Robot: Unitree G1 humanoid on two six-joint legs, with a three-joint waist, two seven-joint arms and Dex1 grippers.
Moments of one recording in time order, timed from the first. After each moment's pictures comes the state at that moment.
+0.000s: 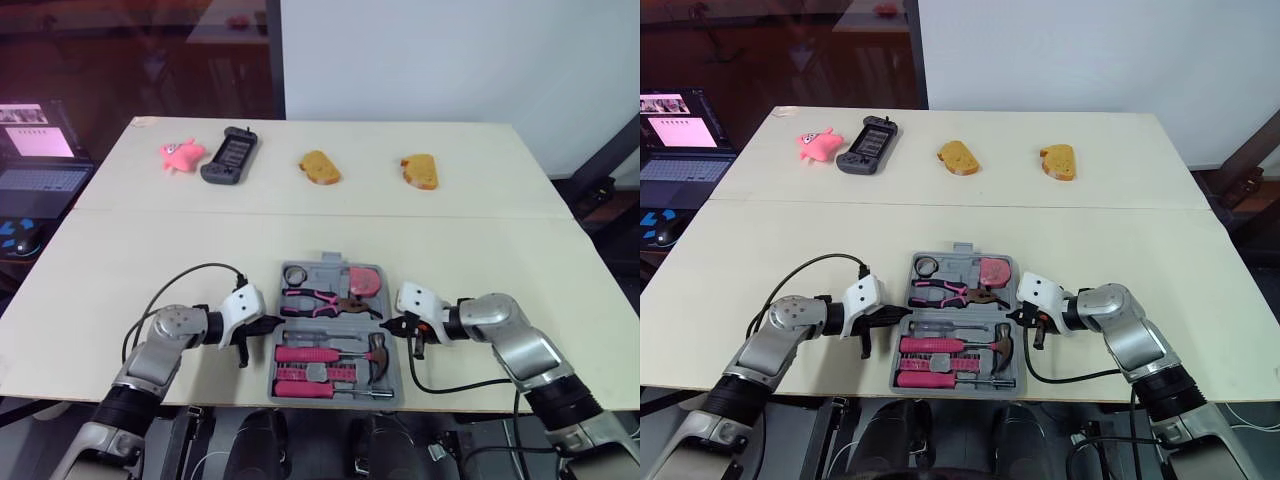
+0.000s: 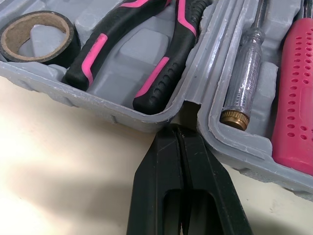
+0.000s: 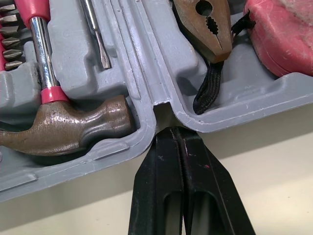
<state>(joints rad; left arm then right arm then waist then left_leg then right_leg) -0.23 0.52 -0.19 0.17 -0.03 0.10 -1.07 -0.27 -0.66 0.26 0.00 -0.02 0.42 1.10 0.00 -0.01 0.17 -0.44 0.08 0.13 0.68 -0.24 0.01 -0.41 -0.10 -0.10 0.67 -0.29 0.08</state>
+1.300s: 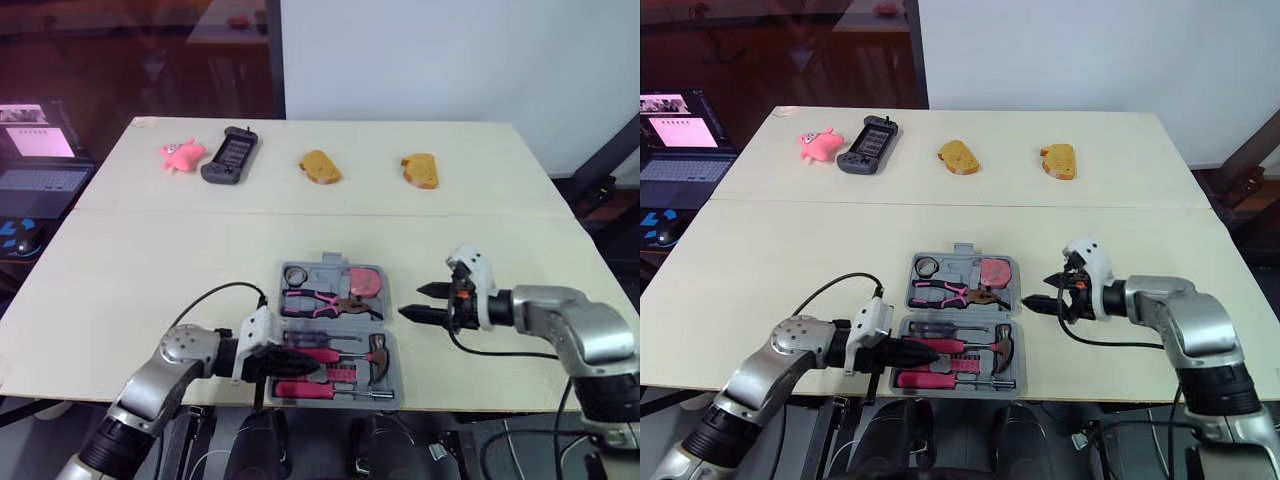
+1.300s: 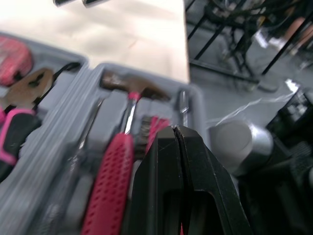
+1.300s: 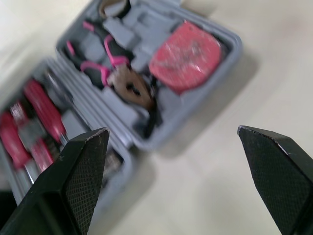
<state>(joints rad) -0.10 0.56 -0.29 -0.17 -0.31 0.25 -1.19 -0.33 -0.69 -0.05 -0.13 0.46 1.06 0.92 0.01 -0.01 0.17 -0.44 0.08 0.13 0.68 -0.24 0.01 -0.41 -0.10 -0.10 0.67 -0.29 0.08</state>
